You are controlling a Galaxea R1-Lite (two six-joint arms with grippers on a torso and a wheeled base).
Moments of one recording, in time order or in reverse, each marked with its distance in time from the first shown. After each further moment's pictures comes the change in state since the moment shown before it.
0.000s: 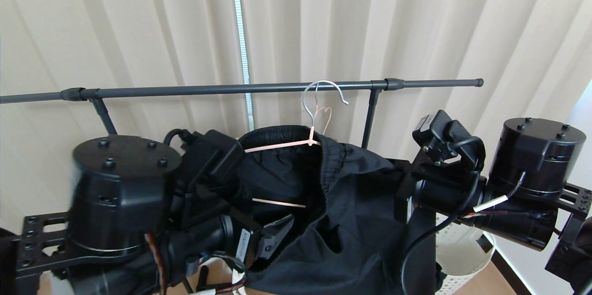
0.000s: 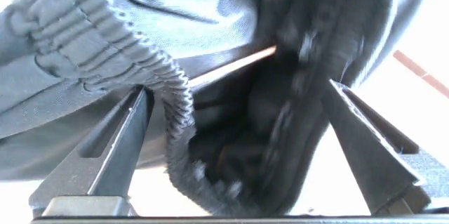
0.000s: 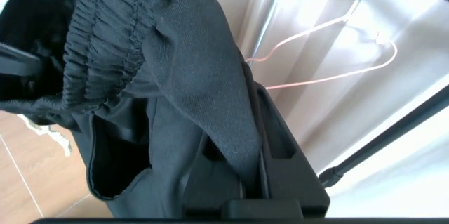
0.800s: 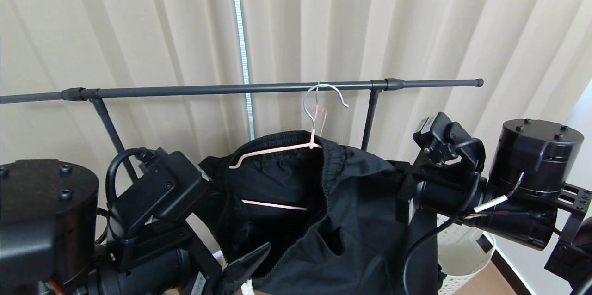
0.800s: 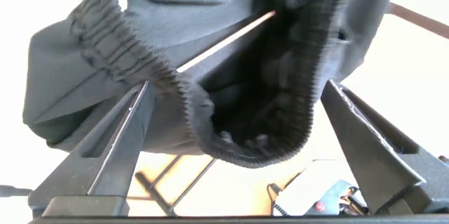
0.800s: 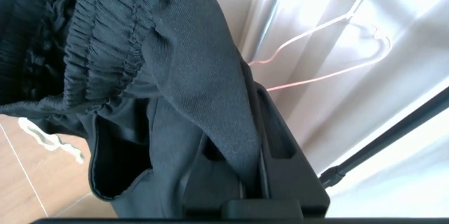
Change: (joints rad) left arm 0.002 -0.150 0.114 0.000 -0.064 0.186; right arm -0.015 0.003 0.006 0.001 0.027 -0.001
